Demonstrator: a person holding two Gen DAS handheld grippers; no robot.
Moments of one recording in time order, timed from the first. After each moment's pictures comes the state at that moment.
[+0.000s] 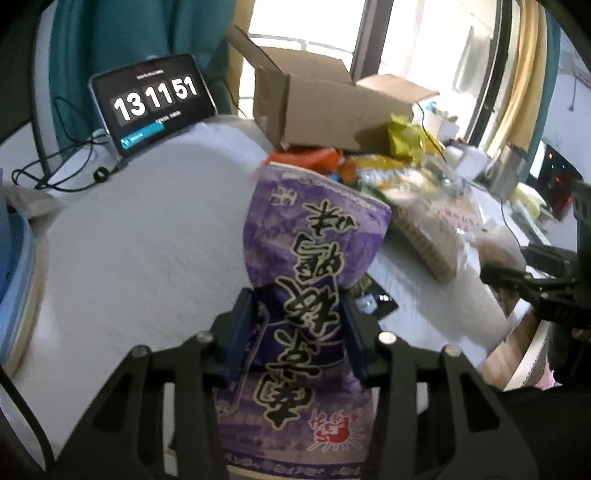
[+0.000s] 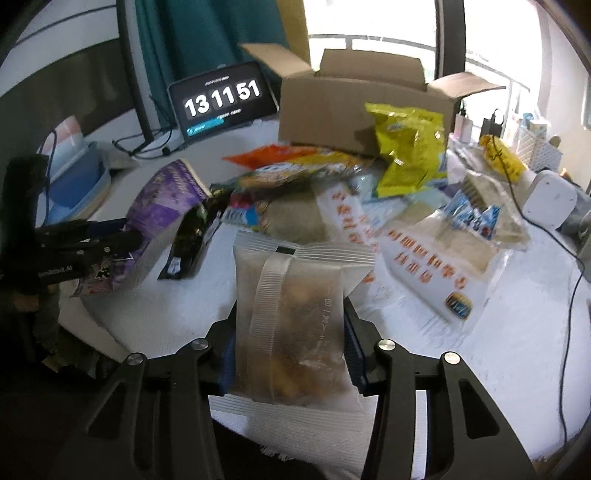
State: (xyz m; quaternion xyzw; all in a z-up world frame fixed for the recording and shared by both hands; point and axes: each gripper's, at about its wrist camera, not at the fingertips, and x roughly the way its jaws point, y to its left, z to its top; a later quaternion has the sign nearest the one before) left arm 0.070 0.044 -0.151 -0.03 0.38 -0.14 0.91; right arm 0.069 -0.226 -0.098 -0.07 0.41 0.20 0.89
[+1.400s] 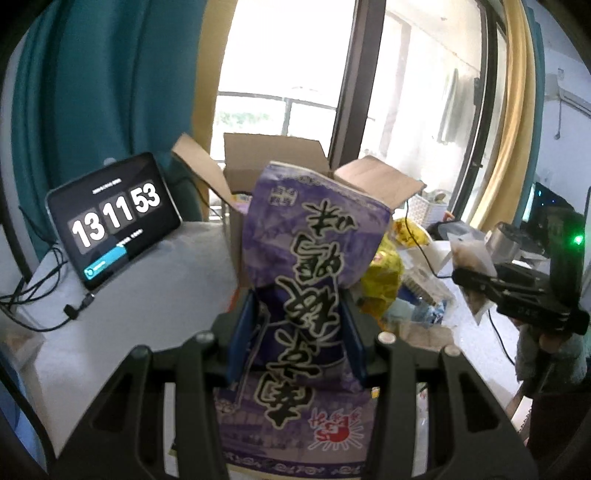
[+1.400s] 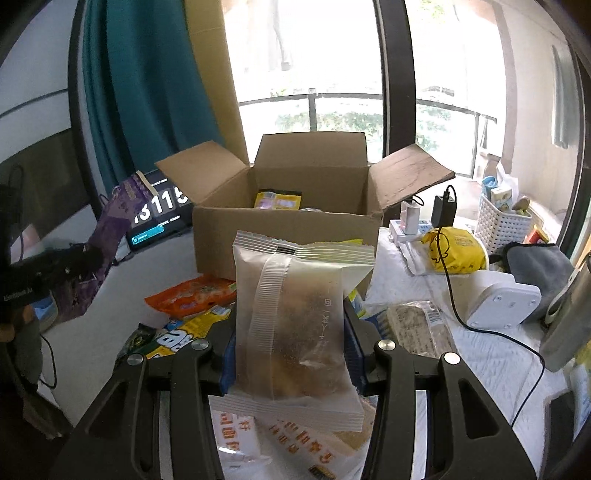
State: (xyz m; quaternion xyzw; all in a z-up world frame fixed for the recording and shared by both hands) left arm 0.169 -0.012 -0.047 -0.04 0.28 -0.16 0.95; right arm 0.187 -0.297 -0.017 -0.03 0.30 0.16 0.94
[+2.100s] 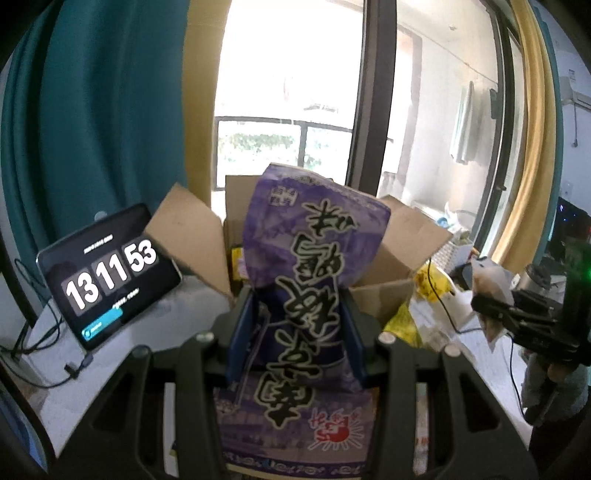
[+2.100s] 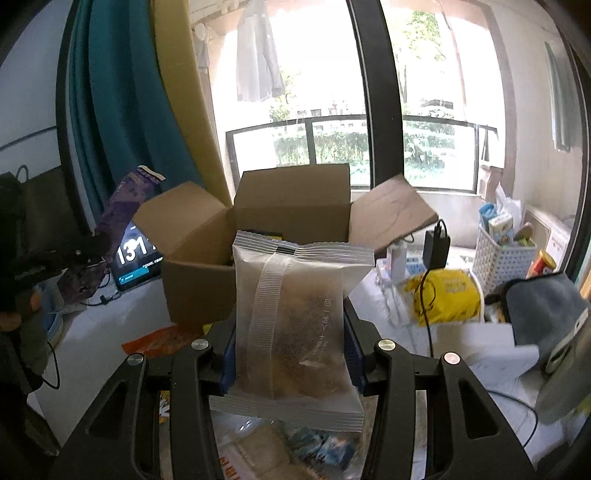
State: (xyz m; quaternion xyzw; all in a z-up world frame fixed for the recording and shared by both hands) left arm 0.239 -0.051 -0.001 -0.03 0.23 -0.11 0.97; right arm 0.248 -0.342 0.005 0.00 0.26 0.18 0.95
